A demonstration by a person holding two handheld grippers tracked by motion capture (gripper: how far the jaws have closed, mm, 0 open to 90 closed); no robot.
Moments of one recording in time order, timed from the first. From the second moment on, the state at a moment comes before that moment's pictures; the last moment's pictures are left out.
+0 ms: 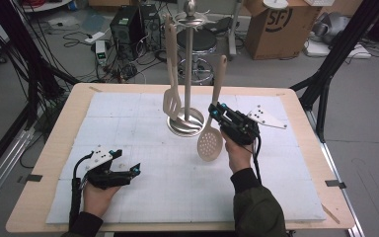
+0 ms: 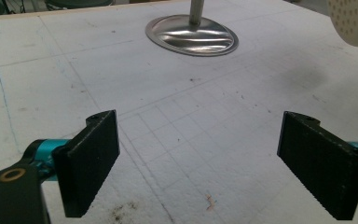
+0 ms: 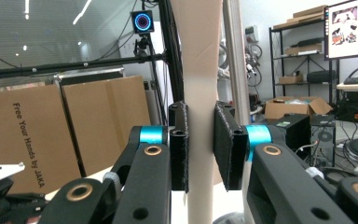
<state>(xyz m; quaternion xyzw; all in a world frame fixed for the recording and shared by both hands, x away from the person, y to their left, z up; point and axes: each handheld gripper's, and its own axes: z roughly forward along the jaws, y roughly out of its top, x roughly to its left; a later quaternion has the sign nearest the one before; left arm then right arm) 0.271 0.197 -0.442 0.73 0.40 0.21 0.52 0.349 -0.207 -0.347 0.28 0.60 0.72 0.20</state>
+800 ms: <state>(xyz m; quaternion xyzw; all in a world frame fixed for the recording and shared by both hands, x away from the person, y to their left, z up) 0.274 0.200 -0.446 0.72 0.41 0.20 0.52 0.380 -0.174 -0.318 0.26 0.58 0.74 0.22</state>
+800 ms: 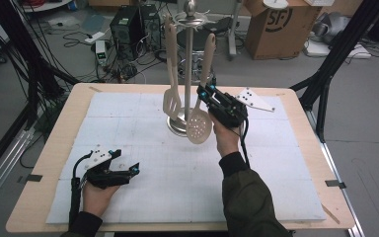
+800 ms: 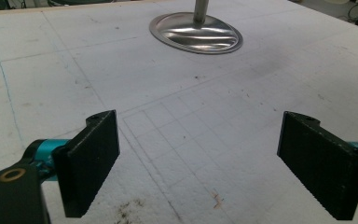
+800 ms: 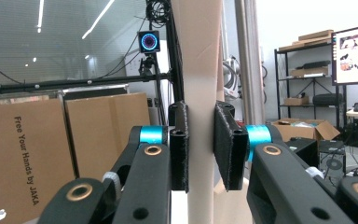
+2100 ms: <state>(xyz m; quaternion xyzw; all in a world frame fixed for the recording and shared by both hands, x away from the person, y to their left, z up) 0.274 0.205 -0.444 0.72 0.41 0.20 0.52 0.399 -0.153 -0.314 0.27 0.60 0.72 0.24</state>
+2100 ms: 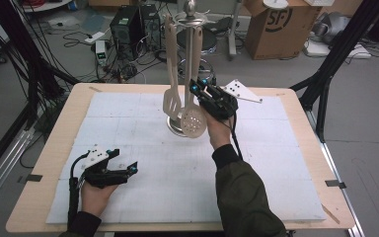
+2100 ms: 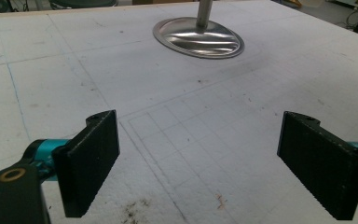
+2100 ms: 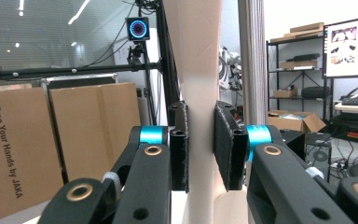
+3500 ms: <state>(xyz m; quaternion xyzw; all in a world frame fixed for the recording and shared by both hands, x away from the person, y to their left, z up) 0.273 0.206 -0.442 0.72 0.41 0.20 0.52 0.393 -0.138 -0.305 0.31 0.61 0.65 0.32</state>
